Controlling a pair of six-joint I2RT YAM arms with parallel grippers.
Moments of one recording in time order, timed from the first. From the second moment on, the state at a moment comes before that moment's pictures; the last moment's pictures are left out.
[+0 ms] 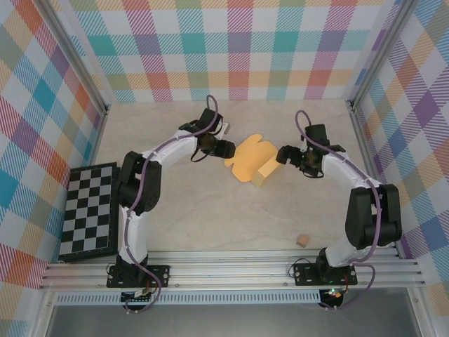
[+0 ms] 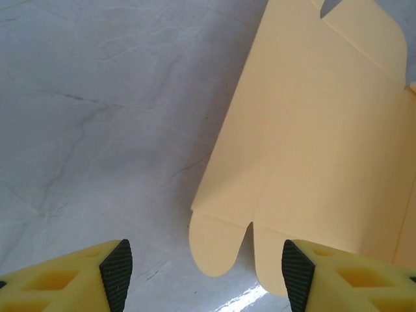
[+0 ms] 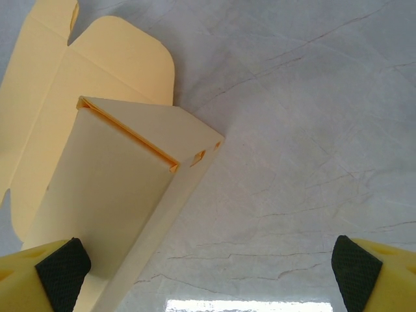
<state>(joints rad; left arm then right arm) -0.49 2.12 1.71 -0.62 0.21 -0.18 0.14 1.56 1.04 -0.52 -0.17 0.45</state>
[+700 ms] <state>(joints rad) -0.48 2.30 1.89 -0.65 0.46 -0.20 0.14 1.53 1.01 -0.50 -0.14 0.45</state>
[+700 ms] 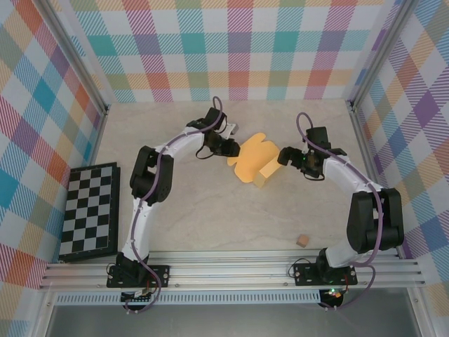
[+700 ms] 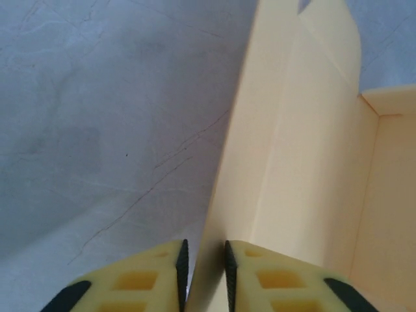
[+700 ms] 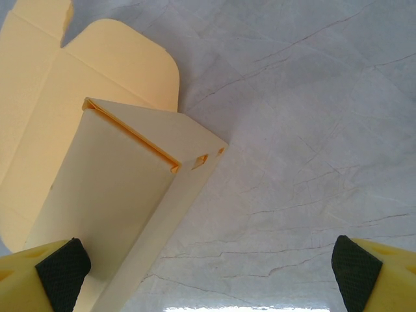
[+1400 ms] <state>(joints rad) -0.58 1.87 1.74 -0.70 0.20 0.26 0.14 1.13 1.04 -0.52 -0.11 0.02</state>
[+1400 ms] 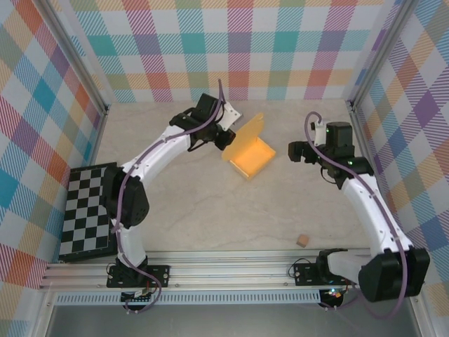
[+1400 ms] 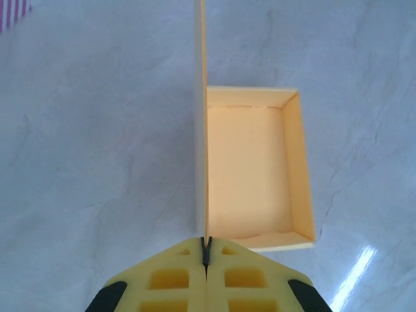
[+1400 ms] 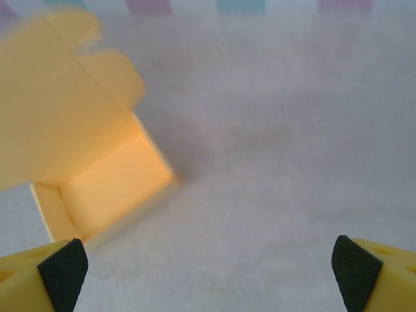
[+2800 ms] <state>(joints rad) -0.47 1.41 1.04 -0.28 0.33 0.44 0.26 1.56 1.33 -0.82 -0.77 -1.20</state>
